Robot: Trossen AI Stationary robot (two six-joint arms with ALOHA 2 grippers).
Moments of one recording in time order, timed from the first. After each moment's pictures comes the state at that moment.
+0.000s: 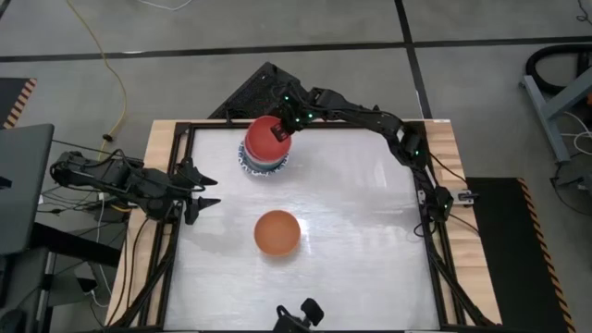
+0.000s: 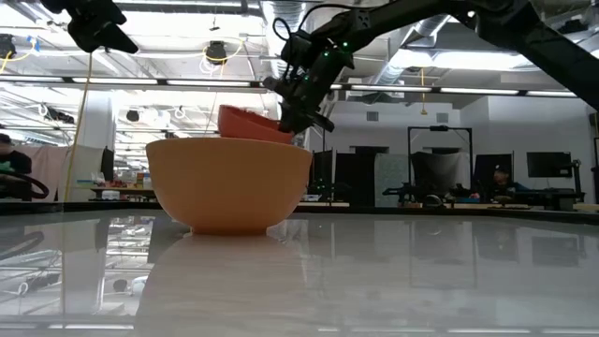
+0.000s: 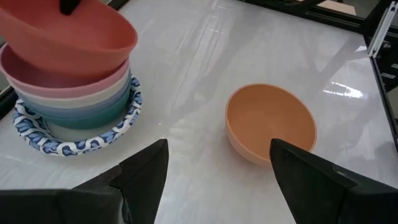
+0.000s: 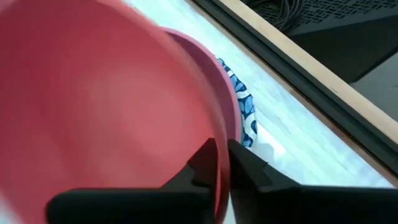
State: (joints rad) left arm -0.28 0.58 0.81 -0.78 -0.40 -0.43; right arm -0.50 2.19 2.15 -0.82 -0.13 0.33
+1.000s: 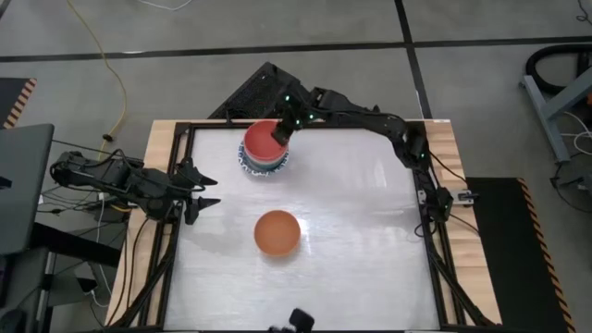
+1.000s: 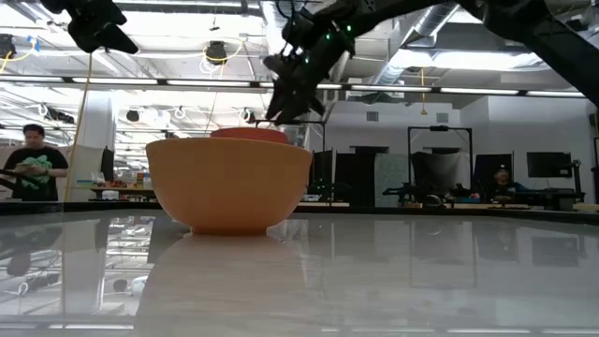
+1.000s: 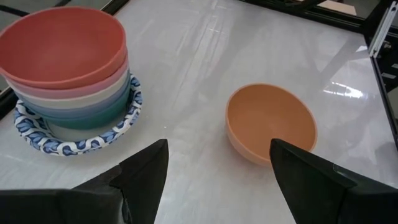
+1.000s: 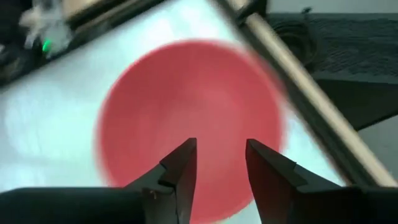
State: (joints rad) left arm -0.28 0.58 0.81 -0.78 -0.40 -0.43; right arm -0.46 2.14 2.15 -0.77 -0.15 0.15
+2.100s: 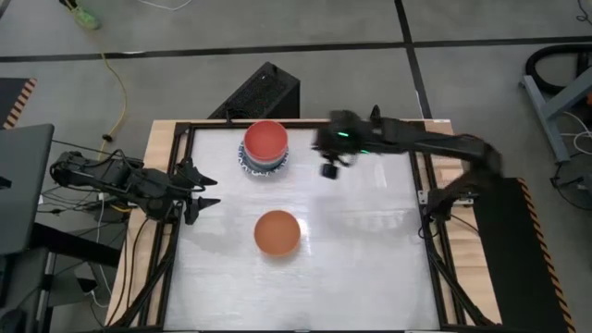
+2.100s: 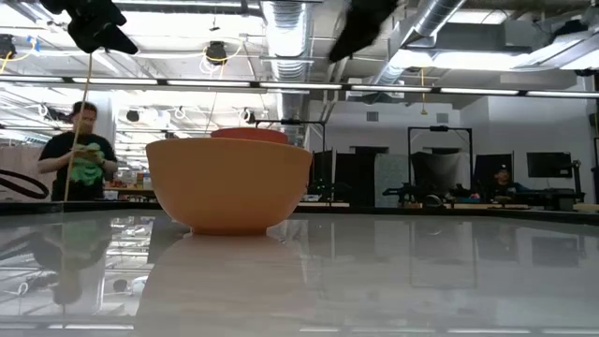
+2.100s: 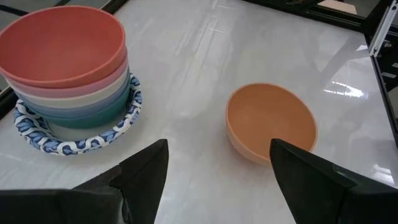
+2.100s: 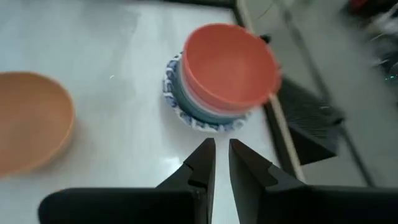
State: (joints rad) left arm -0.28 0.58 0.81 -0.78 -0.40 -0.43; right arm -0.22 1.53 1.56 -0.70 0.13 -0.20
